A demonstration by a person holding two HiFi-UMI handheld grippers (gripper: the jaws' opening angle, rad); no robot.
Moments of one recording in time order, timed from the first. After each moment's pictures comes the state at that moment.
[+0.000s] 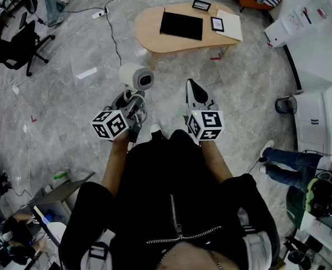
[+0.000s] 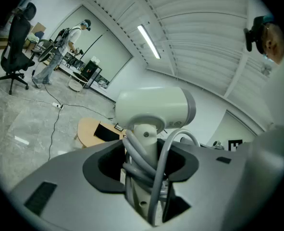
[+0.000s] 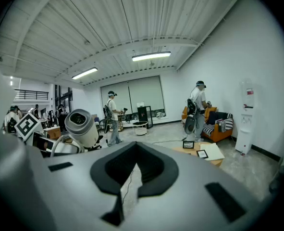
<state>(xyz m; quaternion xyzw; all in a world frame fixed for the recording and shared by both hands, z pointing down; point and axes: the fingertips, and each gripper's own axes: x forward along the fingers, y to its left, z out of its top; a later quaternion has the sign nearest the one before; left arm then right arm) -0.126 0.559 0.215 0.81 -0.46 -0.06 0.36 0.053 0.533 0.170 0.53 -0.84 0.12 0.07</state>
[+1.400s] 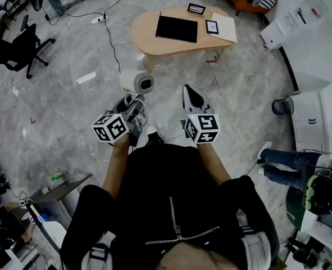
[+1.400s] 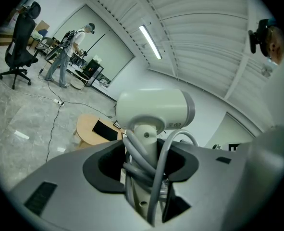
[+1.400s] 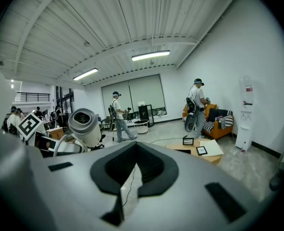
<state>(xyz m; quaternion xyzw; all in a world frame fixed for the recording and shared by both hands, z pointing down) -0.098 0.598 0.215 0.81 -0.45 -0.06 0.38 0.075 0.576 0.174 0.52 -0.84 0.13 0.07</state>
